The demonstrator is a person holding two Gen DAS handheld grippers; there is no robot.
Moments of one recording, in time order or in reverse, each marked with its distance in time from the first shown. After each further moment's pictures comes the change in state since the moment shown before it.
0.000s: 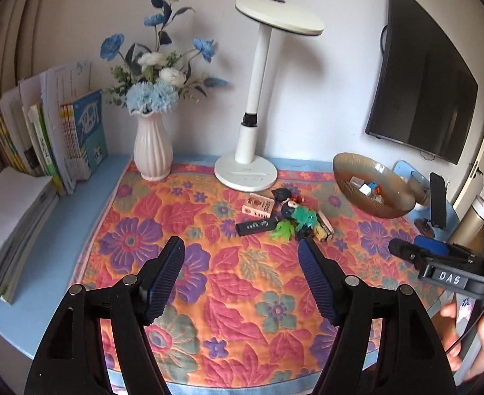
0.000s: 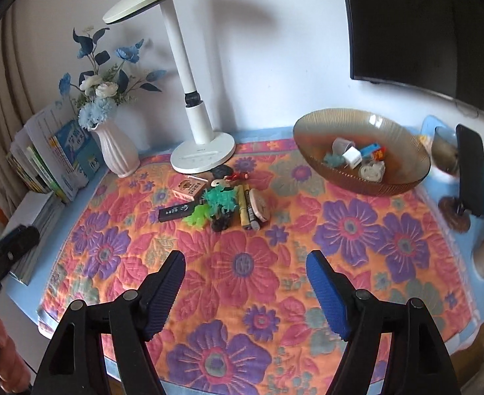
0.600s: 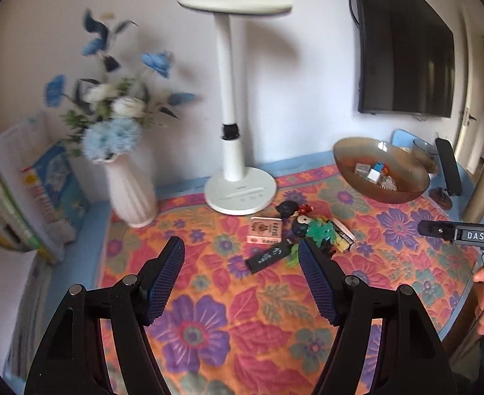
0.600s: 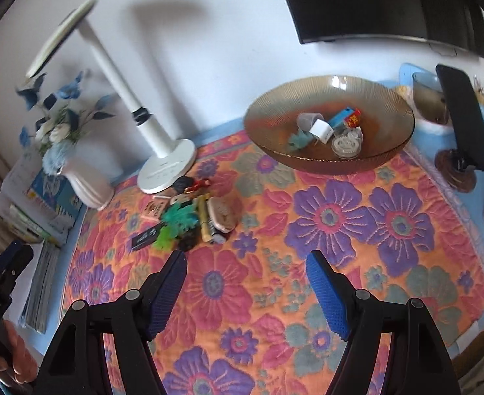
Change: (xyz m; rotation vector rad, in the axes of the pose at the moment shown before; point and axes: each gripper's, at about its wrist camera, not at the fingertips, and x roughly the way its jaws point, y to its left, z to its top) left arm 0.074 -0.010 0.045 0.246 0.029 -0.026; right arm 0.037 -0.070 0.019 0.236 0.056 0.011
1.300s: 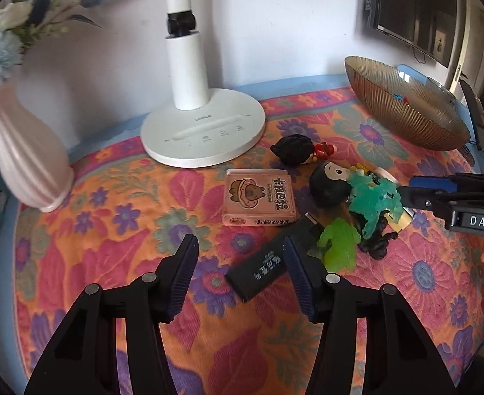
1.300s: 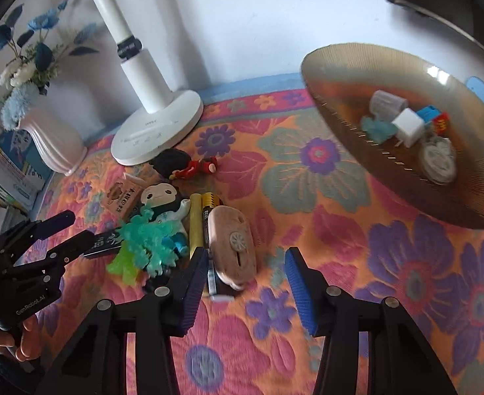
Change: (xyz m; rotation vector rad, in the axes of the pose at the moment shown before) left arm 0.177 -0.005 -0.021 0.066 0.267 -0.150; right arm 0.149 0.031 0.032 -0.180 0.159 -0.012
